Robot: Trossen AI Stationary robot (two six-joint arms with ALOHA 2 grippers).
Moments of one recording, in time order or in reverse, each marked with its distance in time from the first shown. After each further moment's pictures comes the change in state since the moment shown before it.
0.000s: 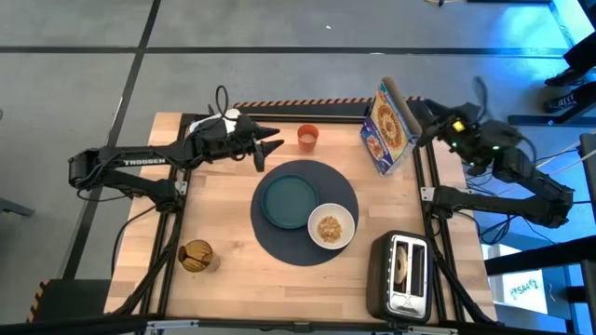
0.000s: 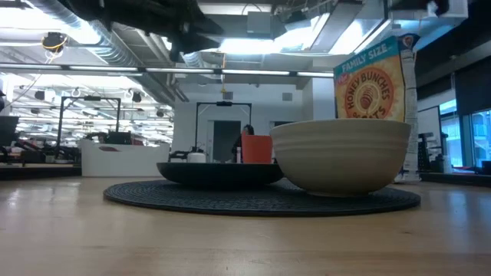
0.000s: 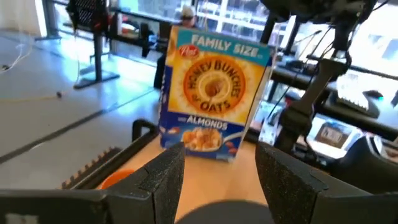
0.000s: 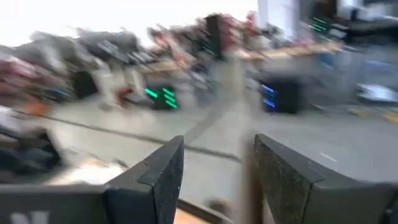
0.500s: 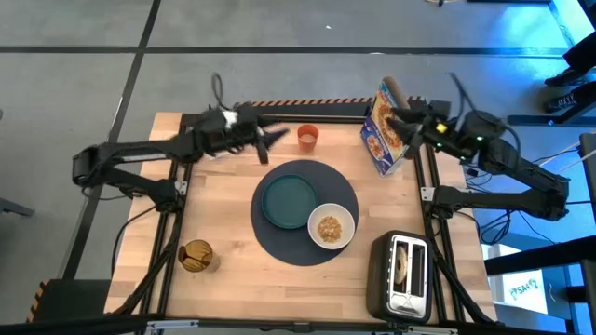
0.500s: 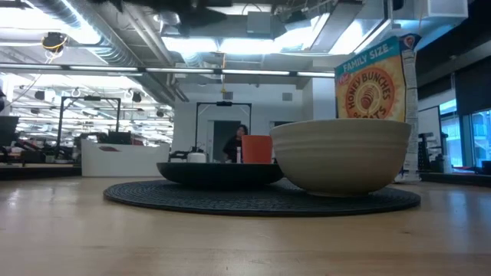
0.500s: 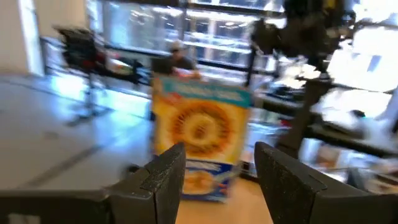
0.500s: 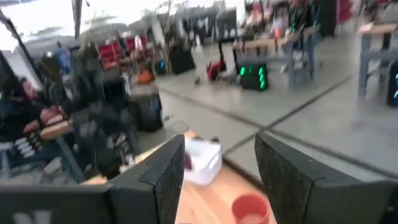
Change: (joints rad) left arm -0.008 0.042 0.159 -0.007 -0.008 0.089; right arm 0.001 0.162 0.076 0.104 -0.424 0.032
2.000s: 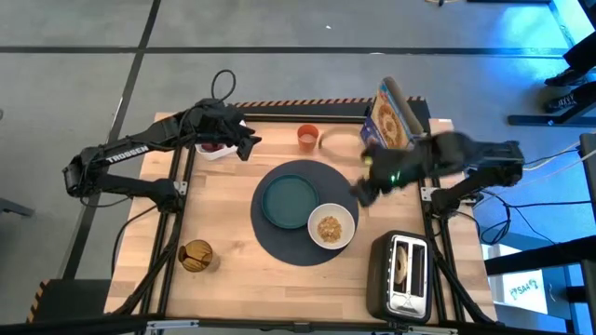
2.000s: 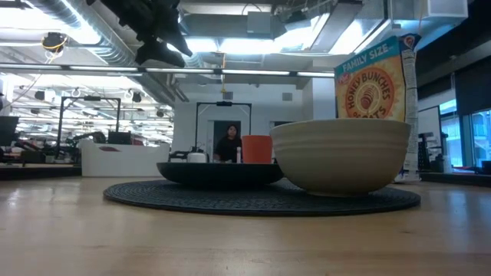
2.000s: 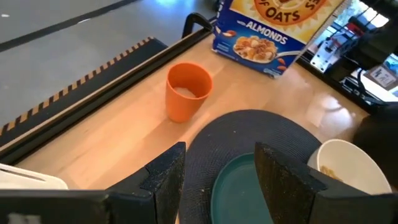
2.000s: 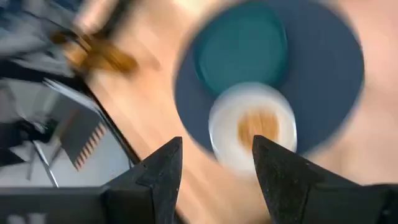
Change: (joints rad) left arm 0.165 -0.105 0.108 -0.824 0.074 -0.208; right arm 0.515 0.748 0.849 -1.027 -0.078 0.823
